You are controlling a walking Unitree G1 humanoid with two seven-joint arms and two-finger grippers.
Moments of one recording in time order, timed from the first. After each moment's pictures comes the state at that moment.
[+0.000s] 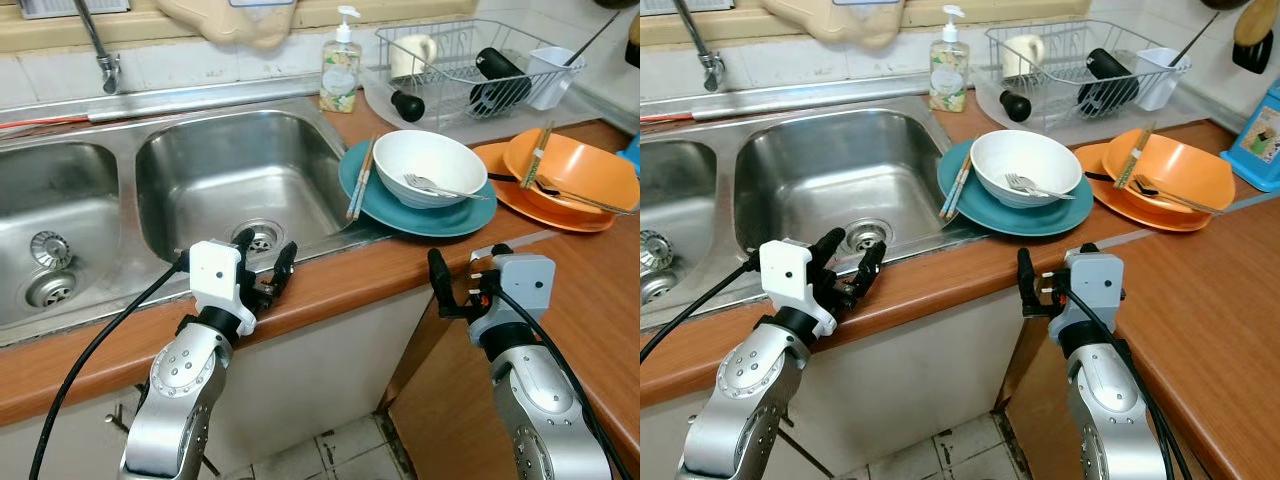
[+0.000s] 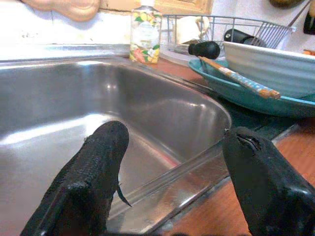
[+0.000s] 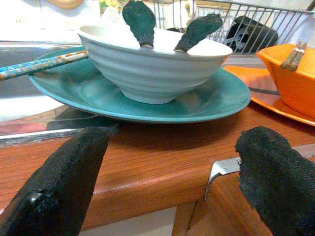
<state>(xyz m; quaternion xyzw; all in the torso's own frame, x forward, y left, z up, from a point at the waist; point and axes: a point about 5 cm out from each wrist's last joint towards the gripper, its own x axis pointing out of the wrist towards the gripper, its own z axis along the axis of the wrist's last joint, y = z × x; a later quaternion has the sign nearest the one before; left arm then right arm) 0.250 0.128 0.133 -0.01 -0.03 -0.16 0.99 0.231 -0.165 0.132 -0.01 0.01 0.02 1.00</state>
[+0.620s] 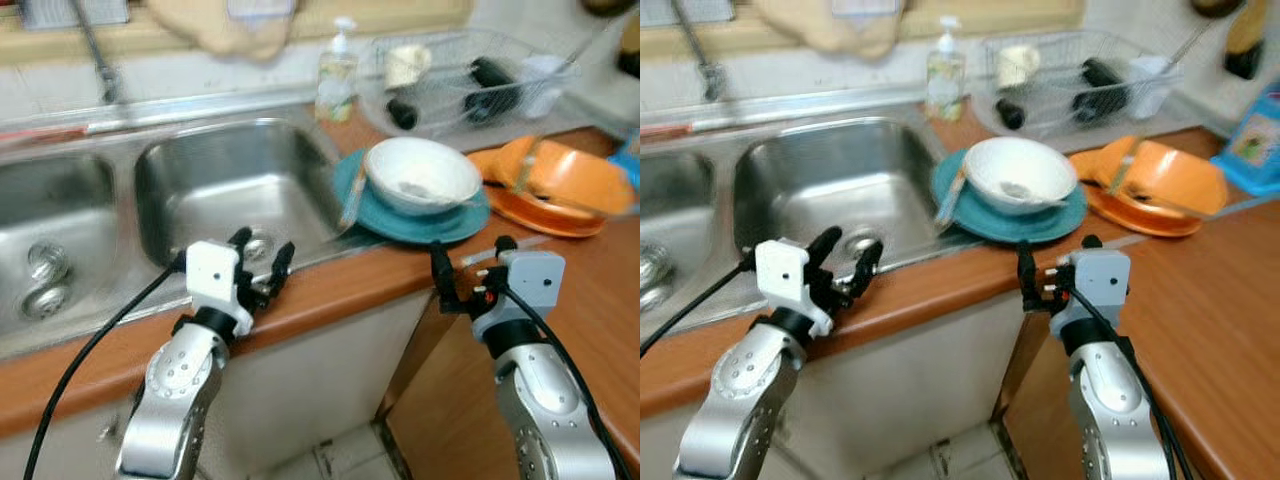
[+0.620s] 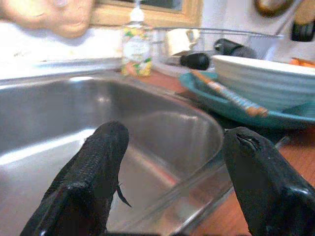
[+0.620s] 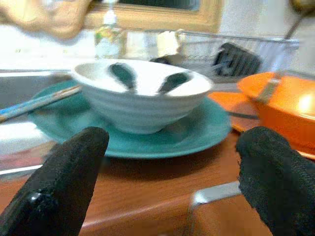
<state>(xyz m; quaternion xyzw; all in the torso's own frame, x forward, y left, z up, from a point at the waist) 0.247 0.132 0.133 -0.01 -0.03 -0.17 0.99 0.229 -0.161 0.141 0.00 -0.02 0.03 1.00</state>
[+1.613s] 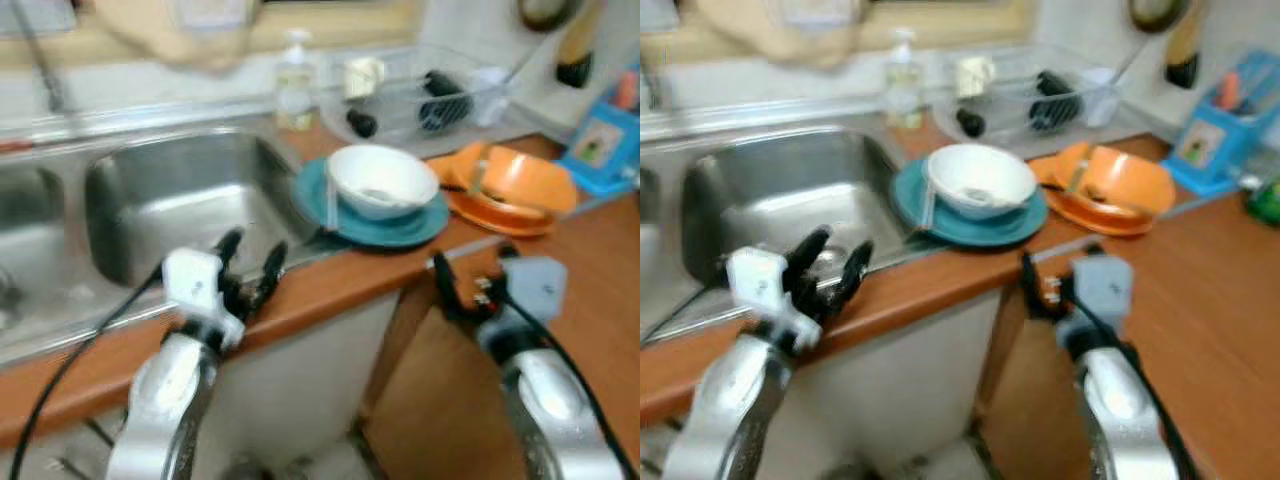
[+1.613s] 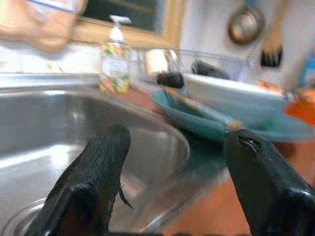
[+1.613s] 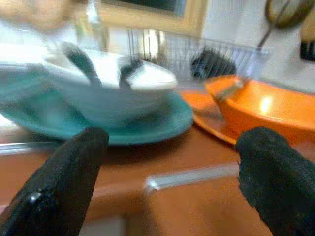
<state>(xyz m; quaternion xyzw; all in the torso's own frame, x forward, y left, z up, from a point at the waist) 0.229 0.139 0.134 -0.04 -0.05 -0.16 0.99 0.225 -0.164 0.141 -0.01 -0.02 0.05 1.00</state>
